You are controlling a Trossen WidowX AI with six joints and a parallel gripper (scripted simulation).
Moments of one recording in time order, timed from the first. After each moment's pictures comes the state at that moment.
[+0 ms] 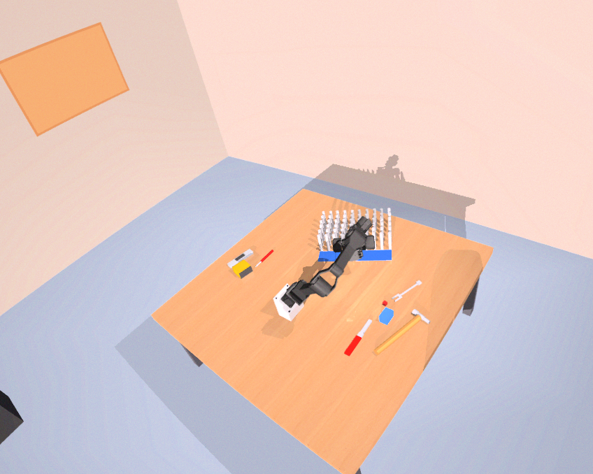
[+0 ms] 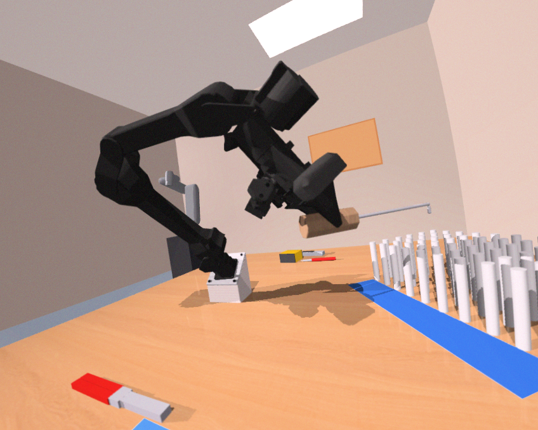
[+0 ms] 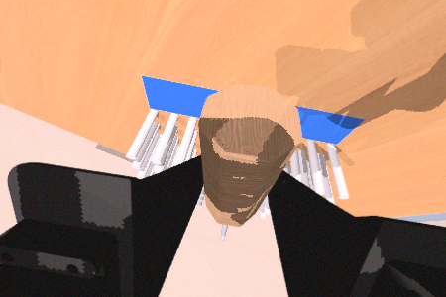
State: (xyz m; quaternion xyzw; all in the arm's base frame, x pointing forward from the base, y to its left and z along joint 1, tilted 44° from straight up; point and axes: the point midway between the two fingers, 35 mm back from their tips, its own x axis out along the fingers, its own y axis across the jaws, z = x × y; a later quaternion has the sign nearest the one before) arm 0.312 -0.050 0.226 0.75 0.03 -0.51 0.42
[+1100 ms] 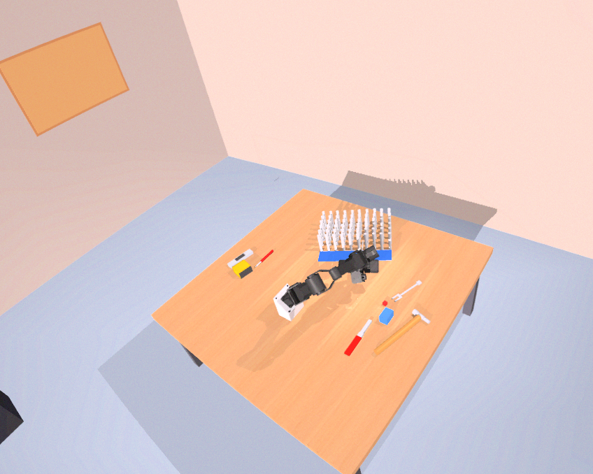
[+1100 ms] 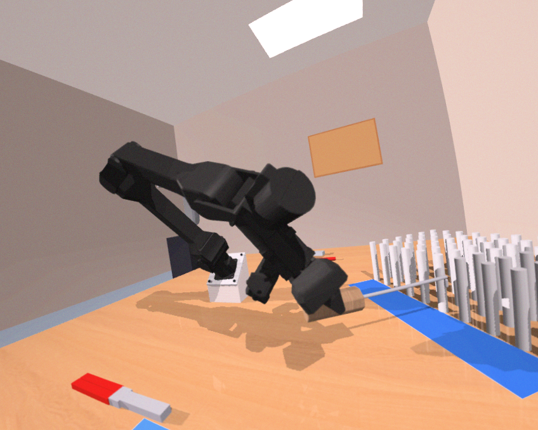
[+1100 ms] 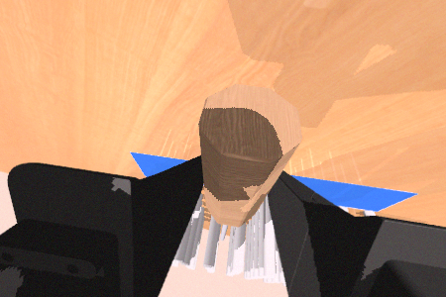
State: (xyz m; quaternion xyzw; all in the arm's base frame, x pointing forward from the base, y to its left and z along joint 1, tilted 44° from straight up) arm 0.297 -0.152 0.153 0.76 -0.01 -0.51 0.41
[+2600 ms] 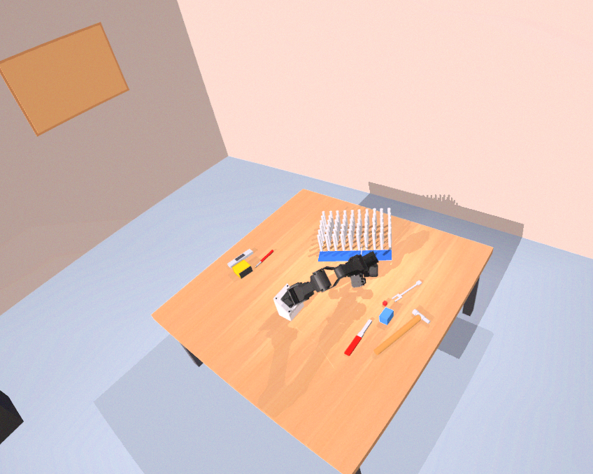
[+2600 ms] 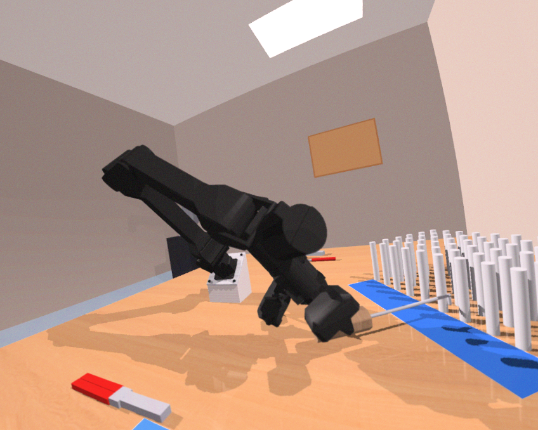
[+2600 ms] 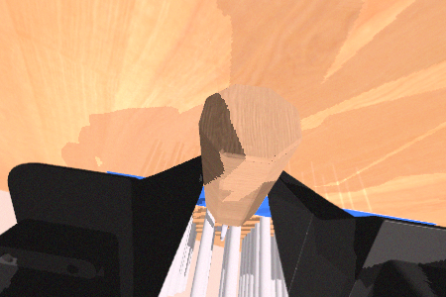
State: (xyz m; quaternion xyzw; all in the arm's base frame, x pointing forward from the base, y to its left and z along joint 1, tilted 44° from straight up) arm 0.304 -0.172 0.117 0.76 -0.01 -0.50 0.41
